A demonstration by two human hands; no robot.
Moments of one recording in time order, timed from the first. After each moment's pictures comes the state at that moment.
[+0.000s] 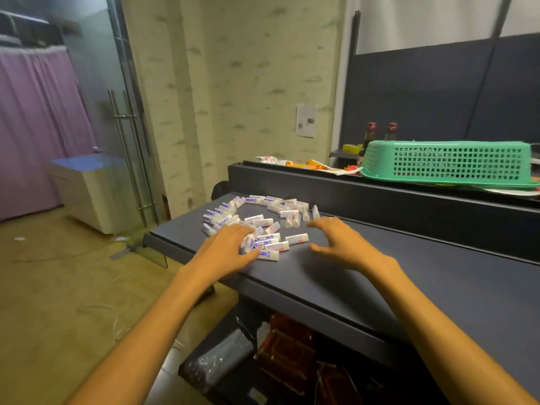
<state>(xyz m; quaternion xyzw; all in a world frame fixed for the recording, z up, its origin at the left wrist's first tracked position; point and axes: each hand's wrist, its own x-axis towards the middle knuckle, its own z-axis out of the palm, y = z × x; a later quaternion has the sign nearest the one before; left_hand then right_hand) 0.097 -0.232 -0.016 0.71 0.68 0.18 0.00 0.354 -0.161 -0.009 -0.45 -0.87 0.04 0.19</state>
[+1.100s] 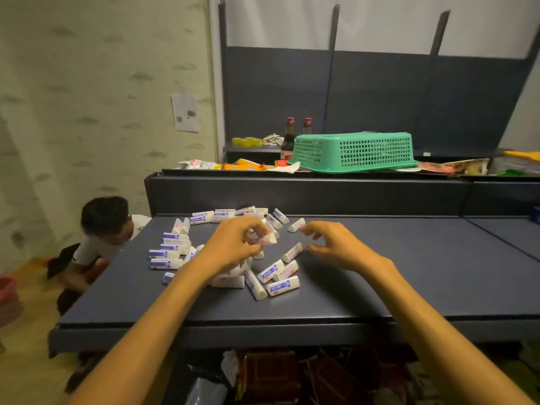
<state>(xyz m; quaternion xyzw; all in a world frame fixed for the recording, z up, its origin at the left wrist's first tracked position) 0.048 -0.092 0.001 0.86 0.35 0.29 0.21 0.292 -0.148 -0.016 -0.66 -0.71 0.04 0.22</state>
